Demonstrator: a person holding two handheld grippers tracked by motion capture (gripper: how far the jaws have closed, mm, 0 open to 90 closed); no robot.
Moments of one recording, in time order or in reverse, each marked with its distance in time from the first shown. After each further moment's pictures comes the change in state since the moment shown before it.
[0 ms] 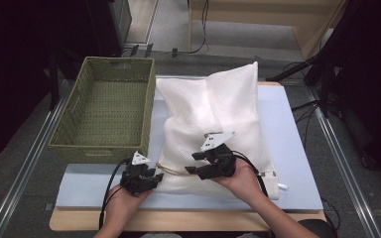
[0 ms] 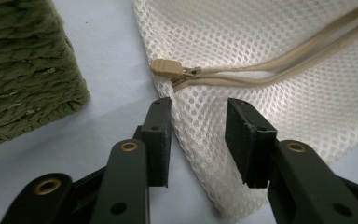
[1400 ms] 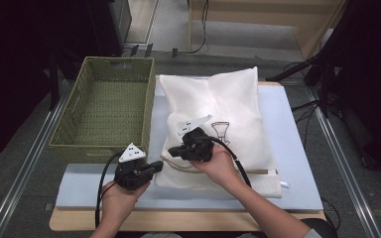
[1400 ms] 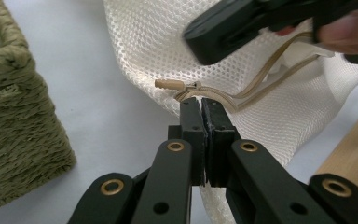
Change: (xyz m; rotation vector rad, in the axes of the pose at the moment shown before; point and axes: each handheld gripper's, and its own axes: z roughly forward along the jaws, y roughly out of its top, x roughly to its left) left arm -0.016 0.023 -0.050 -0.184 -0.125 0.054; right arm -0.004 0.052 0.042 0.020 0.051 0.043
